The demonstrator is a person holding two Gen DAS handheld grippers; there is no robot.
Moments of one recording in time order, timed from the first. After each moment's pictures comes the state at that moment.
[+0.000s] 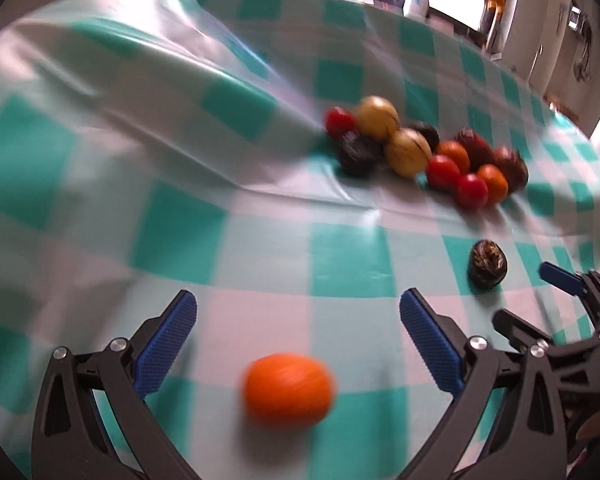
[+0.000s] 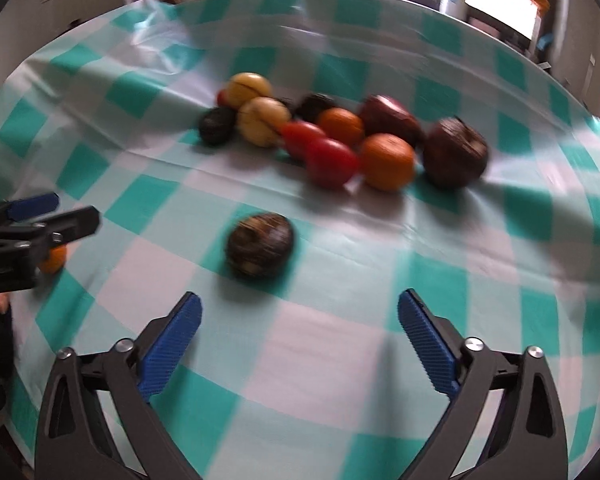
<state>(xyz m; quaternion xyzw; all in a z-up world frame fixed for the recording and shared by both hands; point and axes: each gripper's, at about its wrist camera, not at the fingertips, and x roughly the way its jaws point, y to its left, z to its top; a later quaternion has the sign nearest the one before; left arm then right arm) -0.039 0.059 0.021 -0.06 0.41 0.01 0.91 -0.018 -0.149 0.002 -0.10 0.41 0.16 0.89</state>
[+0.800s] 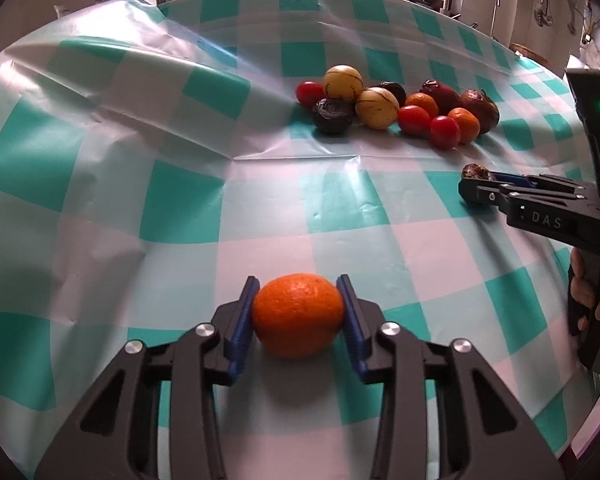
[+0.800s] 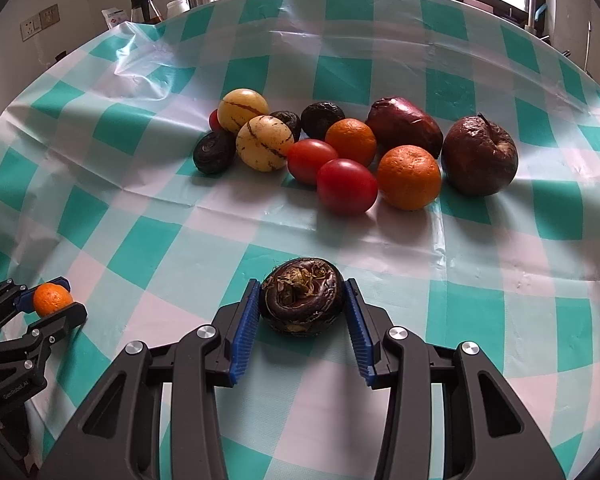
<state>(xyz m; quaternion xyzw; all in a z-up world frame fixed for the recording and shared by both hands) -0.069 0.051 0.008 0.02 0.43 -0.04 0.90 0.012 -0.143 0.003 -0.03 0.42 0.17 0.89</state>
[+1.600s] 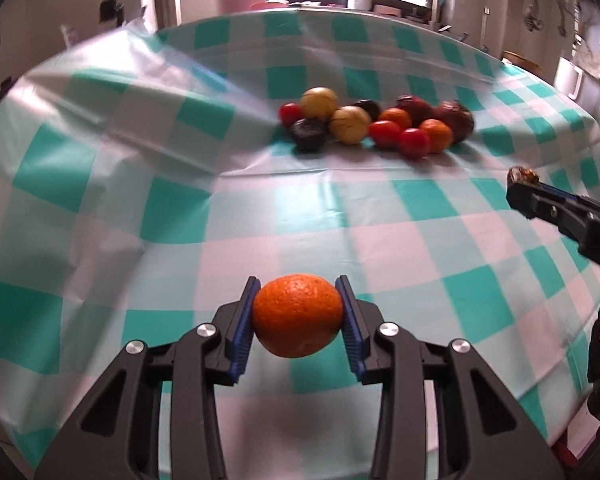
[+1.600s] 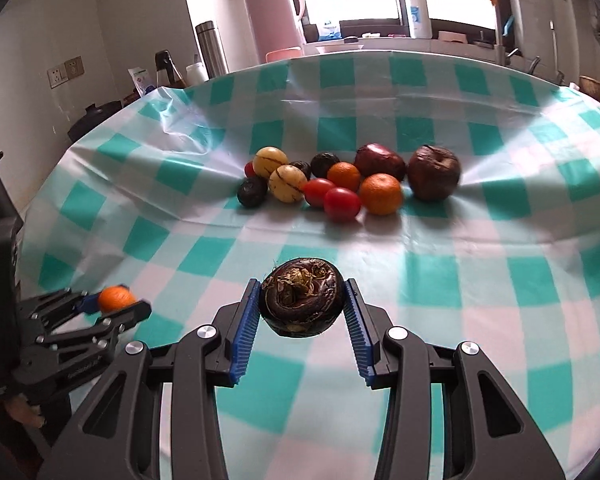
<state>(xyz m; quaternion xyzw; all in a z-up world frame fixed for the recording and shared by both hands) -0.098 0.023 0.025 0.03 0.40 -0.04 0.91 -0.078 -0.184 0.047 0.03 0.34 0.18 0.92</state>
